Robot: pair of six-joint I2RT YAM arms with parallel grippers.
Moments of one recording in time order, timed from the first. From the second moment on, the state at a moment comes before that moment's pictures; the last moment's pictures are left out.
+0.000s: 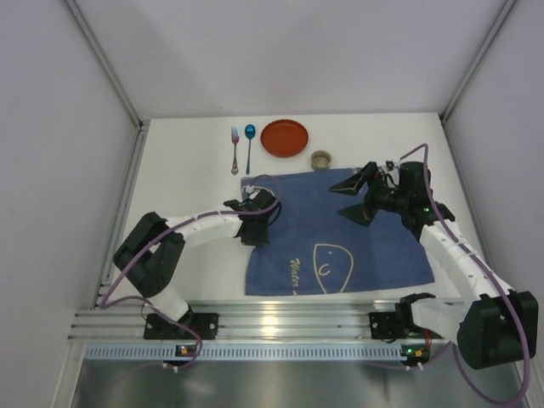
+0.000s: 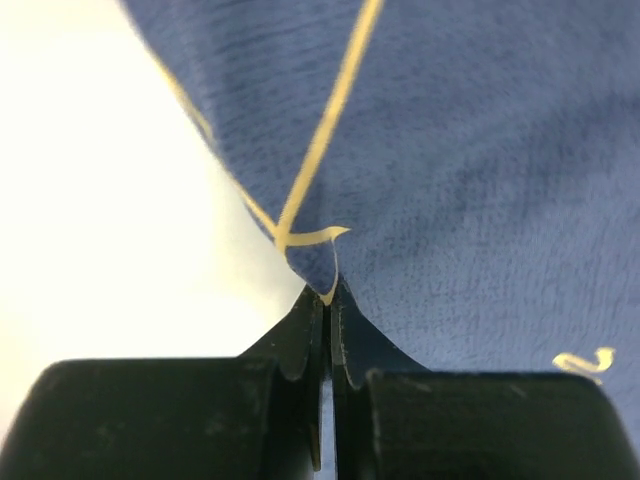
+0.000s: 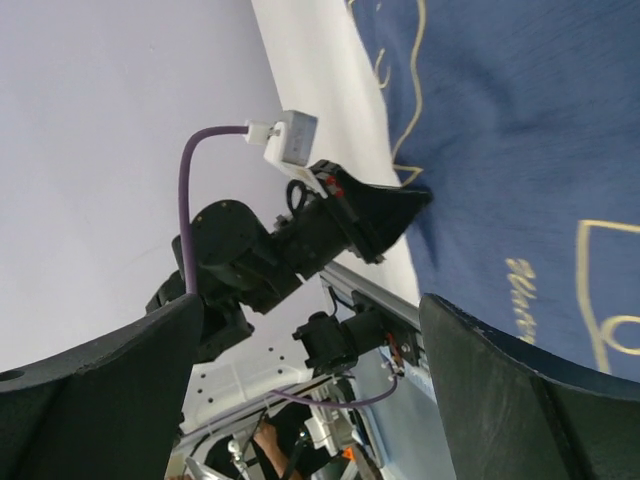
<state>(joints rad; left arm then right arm) -0.78 1.69 1.00 -0.51 -0.19 -0.64 0.18 1.09 0.77 -0.24 -0.70 1.19</state>
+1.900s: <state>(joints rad) -0.28 1.31 1.22 -0.84 -0.24 -0.43 0.17 2.34 2.20 -0.81 -0.13 0.69</state>
